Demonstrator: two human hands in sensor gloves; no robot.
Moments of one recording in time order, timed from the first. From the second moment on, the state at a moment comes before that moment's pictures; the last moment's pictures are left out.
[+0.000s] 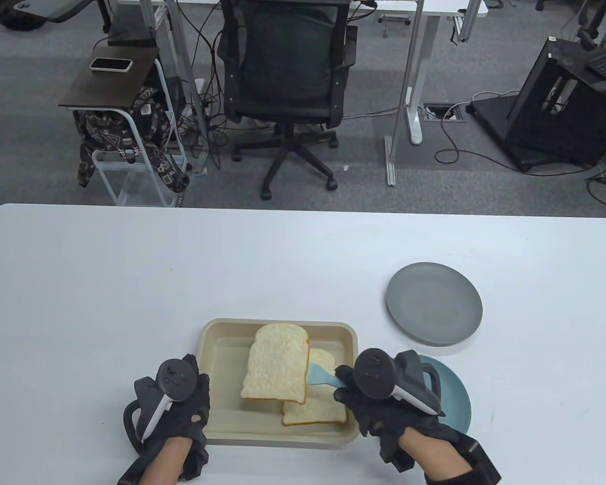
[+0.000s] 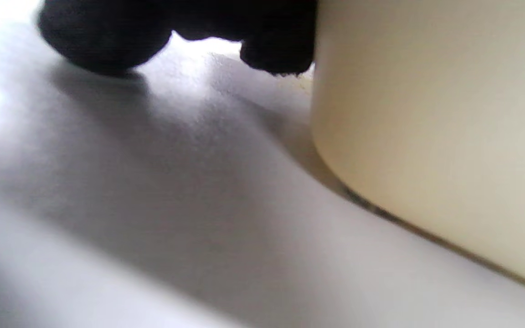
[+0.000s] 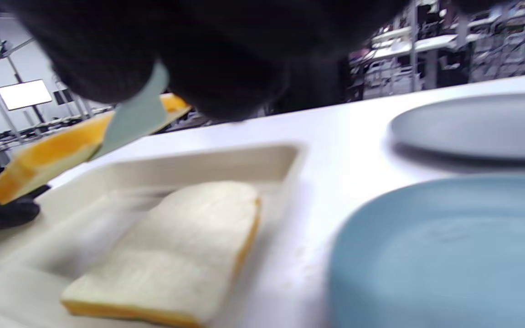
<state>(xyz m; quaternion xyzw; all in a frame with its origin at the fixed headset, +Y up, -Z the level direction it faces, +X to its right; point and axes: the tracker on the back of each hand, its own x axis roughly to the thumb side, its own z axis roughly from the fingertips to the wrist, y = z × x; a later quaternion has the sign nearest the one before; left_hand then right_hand) -0.247 -0.776 -0.293 -0.10 0.12 0.19 0.97 0.141 -0.657 -0.285 0.14 0.05 0.98 0.11</state>
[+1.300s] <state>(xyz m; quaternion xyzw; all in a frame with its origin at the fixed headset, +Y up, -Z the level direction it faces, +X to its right) -0.251 -0.777 -0.293 -0.11 0.13 0.21 0.96 0.299 -0.647 -0.261 -0.06 0.19 0.98 -0.06</state>
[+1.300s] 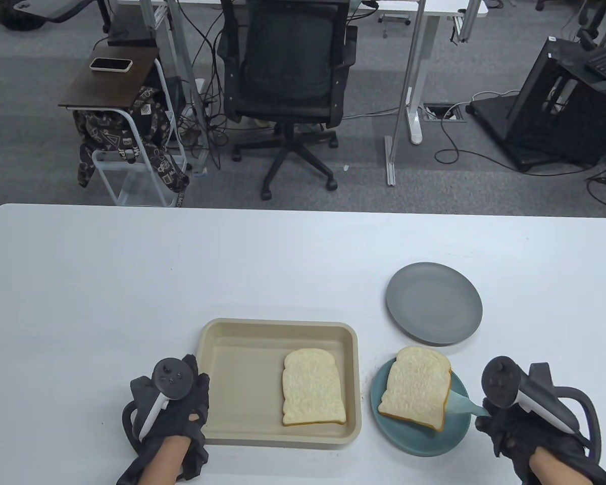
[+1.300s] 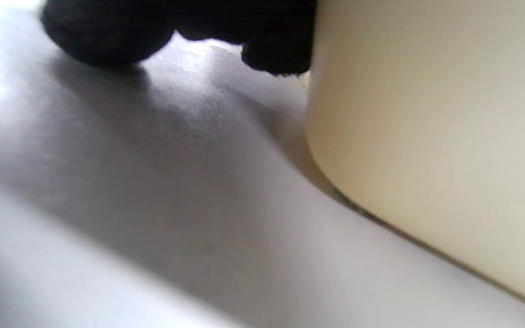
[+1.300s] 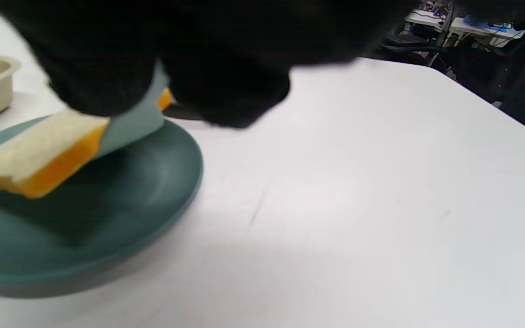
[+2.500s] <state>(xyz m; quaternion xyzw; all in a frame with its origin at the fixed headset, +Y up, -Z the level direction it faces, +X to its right) -0.251 -0.778 -0.294 -0.11 0.13 0.21 0.96 0.138 -0.551 -0.236 0.11 0.04 0.94 -0.33</state>
